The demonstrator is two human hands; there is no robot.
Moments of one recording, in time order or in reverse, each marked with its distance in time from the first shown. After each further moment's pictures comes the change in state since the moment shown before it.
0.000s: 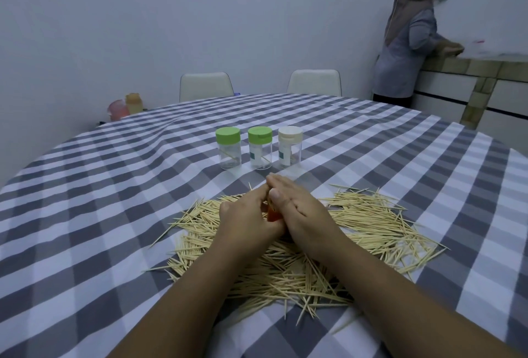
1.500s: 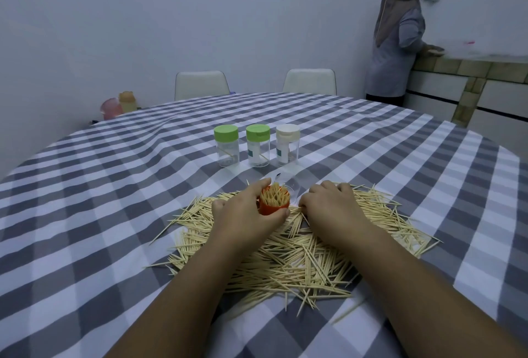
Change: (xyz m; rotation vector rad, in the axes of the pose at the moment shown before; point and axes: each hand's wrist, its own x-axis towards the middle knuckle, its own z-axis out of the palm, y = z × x) left_hand 0.002 -0.005 -0.002 0.119 -0.021 -0.090; right_hand 0.004 0.019 -0.028 -1.086 -0.133 0.074
